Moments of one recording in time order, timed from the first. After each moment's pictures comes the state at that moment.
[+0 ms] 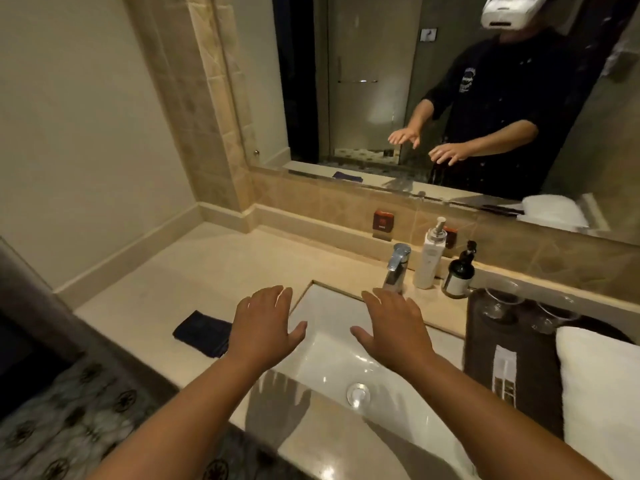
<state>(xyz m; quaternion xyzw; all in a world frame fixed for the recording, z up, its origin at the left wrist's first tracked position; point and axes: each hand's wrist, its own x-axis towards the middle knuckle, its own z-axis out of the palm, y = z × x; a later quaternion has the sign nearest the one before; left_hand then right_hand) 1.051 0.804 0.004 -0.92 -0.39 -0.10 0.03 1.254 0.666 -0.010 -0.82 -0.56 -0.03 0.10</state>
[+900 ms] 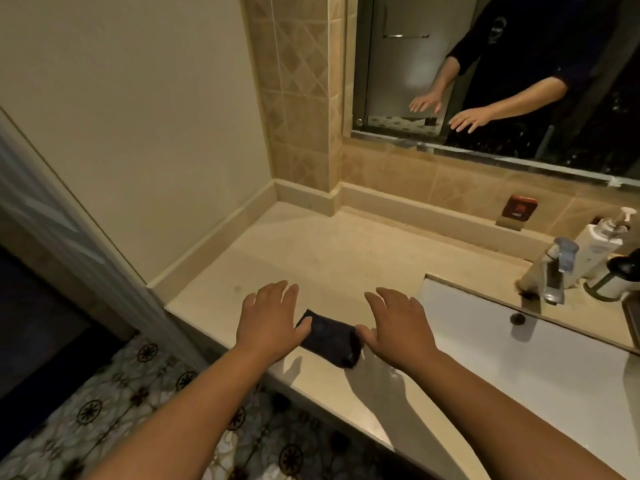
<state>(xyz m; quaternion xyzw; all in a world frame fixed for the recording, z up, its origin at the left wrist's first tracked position) 0.838 1.037 -0.055 -0.91 -0.42 -0.03 0.01 1.041 0.898 -0.063 -0.82 -0.56 0.02 0.04</state>
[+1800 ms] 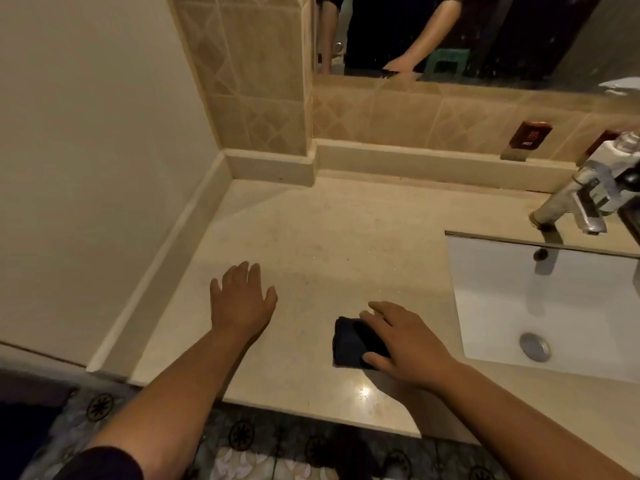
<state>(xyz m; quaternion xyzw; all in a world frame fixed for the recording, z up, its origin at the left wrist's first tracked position) 0.839 1.262 -0.183 -0.92 -0.38 0.00 -0.05 0.983 0.981 -0.154 -0.83 -0.54 0.13 0.06</state>
